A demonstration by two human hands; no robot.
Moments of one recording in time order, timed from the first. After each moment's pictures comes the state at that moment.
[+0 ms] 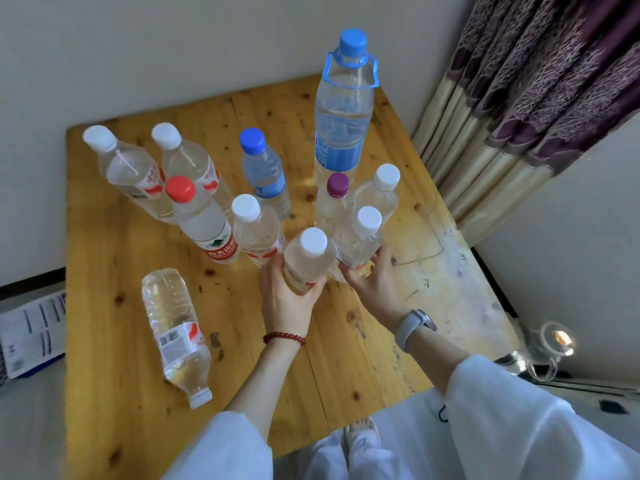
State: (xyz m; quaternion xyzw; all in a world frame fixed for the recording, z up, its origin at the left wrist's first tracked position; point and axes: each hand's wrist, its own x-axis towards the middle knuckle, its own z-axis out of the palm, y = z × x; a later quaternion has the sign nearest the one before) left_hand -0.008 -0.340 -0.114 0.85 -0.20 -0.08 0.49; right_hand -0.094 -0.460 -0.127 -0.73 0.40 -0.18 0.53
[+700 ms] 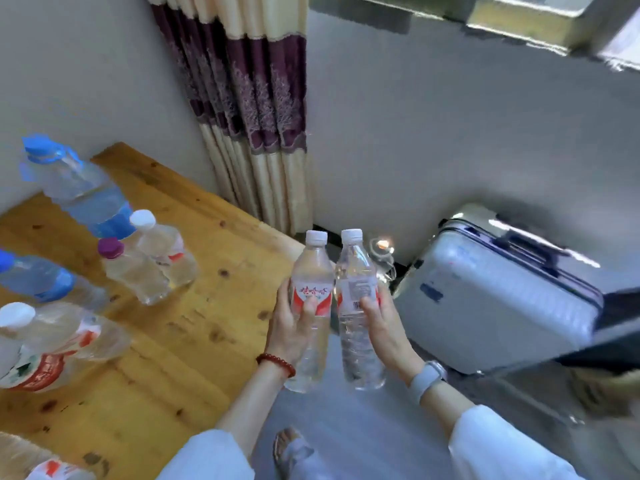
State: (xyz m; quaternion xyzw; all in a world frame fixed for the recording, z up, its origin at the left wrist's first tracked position) left_hand -0.199 -0.371 -0.058 0.61 -0.46 -0.45 0.46; right_hand -0.360 -0.378 -0.047 -0.54 0.59 -0.36 0.49
